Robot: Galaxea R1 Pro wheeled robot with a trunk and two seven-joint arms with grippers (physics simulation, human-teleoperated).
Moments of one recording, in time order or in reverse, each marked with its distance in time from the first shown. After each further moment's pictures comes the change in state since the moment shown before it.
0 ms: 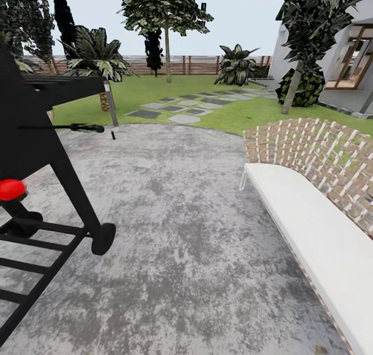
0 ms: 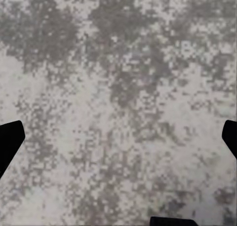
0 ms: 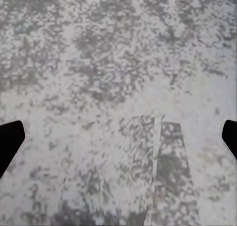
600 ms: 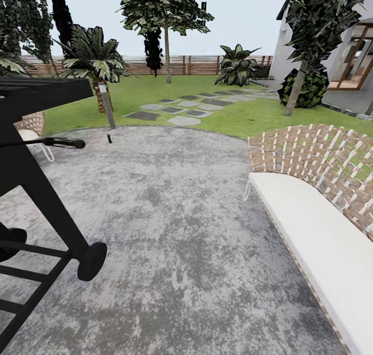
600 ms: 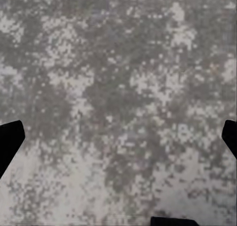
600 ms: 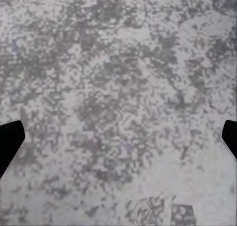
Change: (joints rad) left arm 0.000 0.001 0.001 0.000 0.000 0.000 0.000; right arm 0.000 0.000 -0.002 0.001 0.000 0.000 -0.004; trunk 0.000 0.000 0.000
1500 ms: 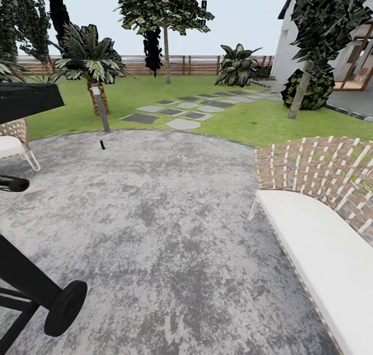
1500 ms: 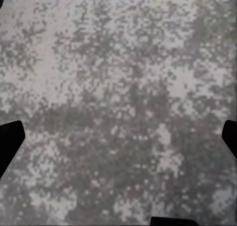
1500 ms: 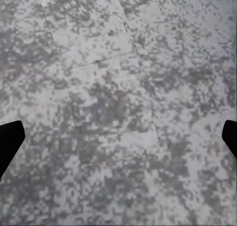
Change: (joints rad) left arm 0.000 0.000 0.000 0.000 0.000 0.000 0.000; right arm 0.000 -0.002 0.000 0.000 0.001 0.000 0.000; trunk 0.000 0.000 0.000
